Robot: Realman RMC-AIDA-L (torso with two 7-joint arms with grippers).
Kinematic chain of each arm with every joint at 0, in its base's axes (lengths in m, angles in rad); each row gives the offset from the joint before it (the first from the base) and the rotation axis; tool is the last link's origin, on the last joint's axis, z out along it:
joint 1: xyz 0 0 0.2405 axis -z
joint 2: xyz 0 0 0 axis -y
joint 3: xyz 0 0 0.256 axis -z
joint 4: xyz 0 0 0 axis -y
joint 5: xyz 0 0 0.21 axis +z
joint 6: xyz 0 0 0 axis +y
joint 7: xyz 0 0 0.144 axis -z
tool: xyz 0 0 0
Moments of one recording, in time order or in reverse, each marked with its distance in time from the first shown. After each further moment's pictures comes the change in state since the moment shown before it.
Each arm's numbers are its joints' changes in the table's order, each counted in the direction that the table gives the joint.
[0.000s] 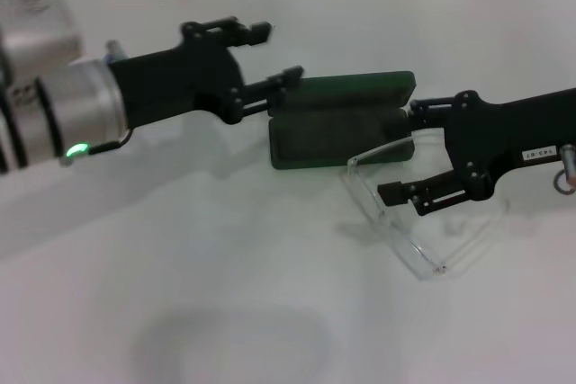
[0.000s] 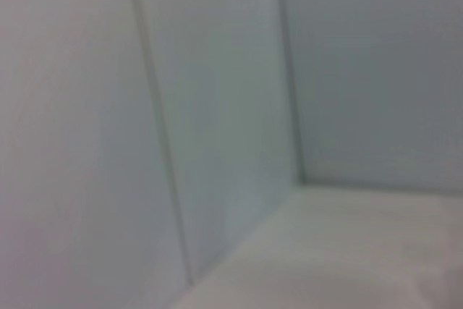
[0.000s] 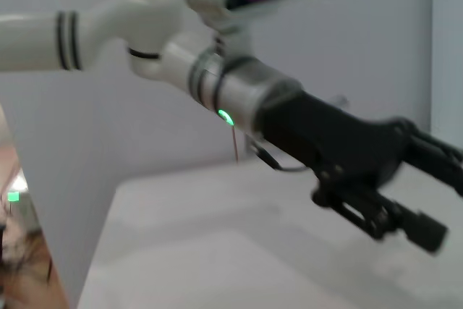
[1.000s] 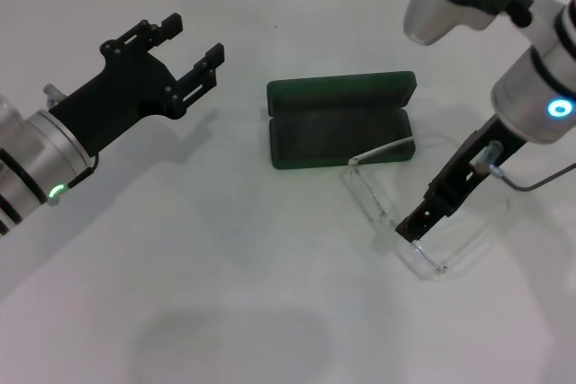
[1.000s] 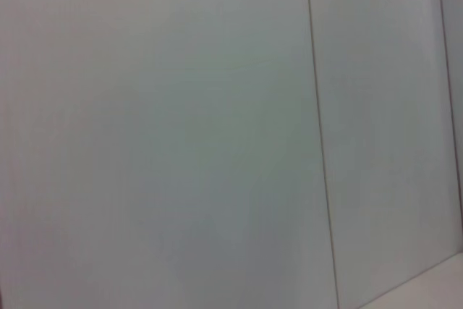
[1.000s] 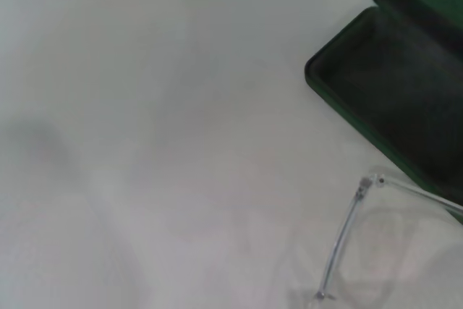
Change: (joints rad) left arm 0.018 -0.003 0.011 0.555 -0.690 0.008 -0.702; right arm -0.263 -0.040 0.353 0.326 -0.688 -0.077 -1.180
